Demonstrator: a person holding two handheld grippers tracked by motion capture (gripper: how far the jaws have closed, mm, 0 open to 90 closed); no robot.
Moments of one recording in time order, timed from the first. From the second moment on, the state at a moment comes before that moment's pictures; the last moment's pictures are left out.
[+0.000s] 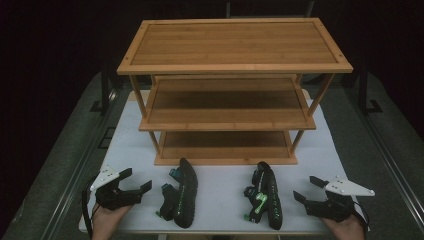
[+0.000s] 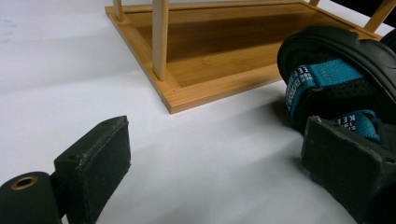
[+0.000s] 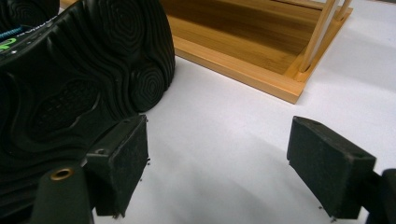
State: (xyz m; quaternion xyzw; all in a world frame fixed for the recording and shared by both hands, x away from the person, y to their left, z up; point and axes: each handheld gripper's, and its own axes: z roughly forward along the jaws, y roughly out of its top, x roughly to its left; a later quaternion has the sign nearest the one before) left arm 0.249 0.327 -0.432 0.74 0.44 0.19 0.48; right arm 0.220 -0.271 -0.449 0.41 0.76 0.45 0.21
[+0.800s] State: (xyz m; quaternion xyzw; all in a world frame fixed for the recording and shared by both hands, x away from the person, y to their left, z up) left arm 0.245 0.324 -0.431 0.74 0.43 0.19 0.48; right arm 0.218 -0.268 -0.446 0.40 0.77 0.45 0.22
